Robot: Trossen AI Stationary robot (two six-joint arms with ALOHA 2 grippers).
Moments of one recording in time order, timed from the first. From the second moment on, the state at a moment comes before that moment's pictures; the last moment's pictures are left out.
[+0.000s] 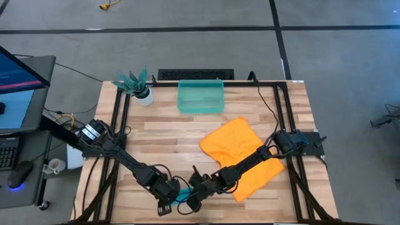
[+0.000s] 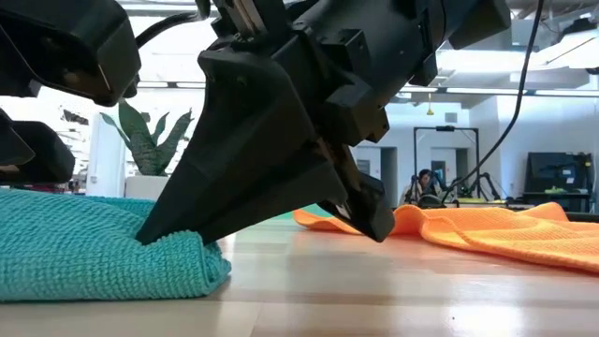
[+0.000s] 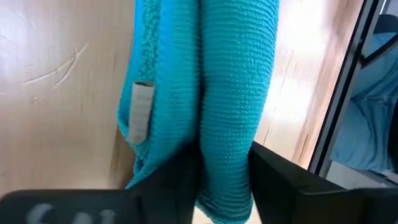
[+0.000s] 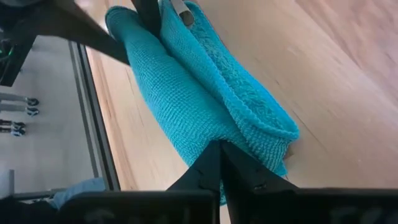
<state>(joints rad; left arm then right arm) -0.64 1.85 1.04 -0.37 0.18 -0.94 0.48 2.27 1.49 -0.05 0.08 1.05</state>
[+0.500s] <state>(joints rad) -0.67 1.72 1.04 -0.48 0.09 -0.91 0.47 2.27 1.48 -0.06 0.10 1.05</state>
